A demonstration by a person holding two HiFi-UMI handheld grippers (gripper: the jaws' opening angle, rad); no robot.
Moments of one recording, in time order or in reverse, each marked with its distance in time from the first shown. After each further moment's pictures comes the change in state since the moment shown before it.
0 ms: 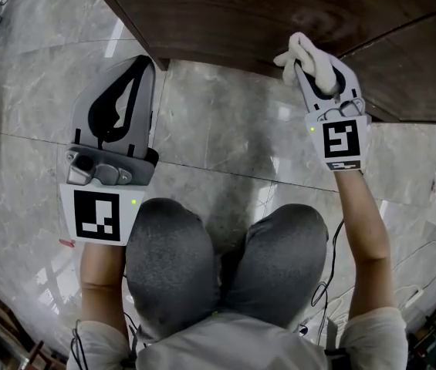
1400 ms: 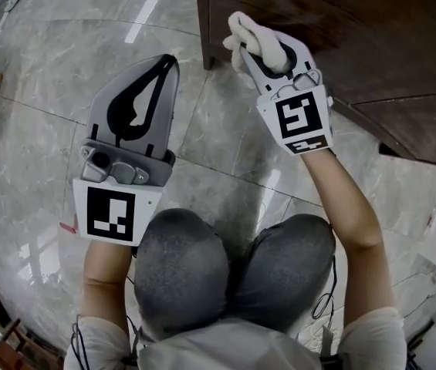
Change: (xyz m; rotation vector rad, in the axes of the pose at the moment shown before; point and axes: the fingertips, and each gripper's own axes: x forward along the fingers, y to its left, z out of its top) left arm -0.060 0.080 -0.027 -0.011 0.017 0.100; right arm 0.128 0.142 0.150 0.023 -0.183 0.250
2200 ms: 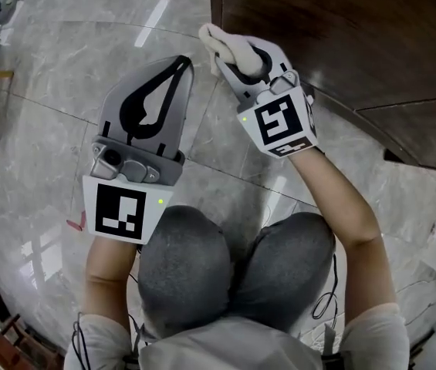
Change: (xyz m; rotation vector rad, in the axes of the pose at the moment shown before) left arm -0.004 0.004 0.017 0.028 -0.002 -0.012; right arm 0.019 0.044 0.047 -0.010 -0.104 0.114
